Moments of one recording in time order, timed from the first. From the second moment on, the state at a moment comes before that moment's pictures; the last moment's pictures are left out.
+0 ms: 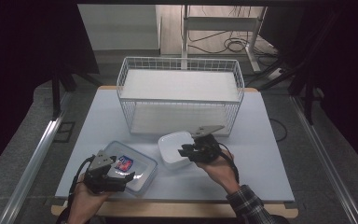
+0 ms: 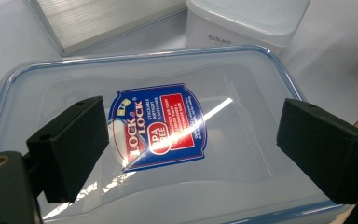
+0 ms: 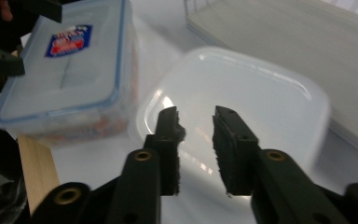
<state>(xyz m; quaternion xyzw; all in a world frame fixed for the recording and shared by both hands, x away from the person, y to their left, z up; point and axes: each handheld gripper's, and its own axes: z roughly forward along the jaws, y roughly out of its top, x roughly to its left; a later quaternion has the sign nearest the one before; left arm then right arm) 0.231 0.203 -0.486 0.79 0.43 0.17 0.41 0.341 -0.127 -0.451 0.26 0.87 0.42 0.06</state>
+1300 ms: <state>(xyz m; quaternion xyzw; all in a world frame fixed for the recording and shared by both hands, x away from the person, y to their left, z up) 0.230 0.205 -0.485 0.78 0.43 0.19 0.41 0.394 -0.064 -0.474 0.27 0.90 0.33 0.11</state>
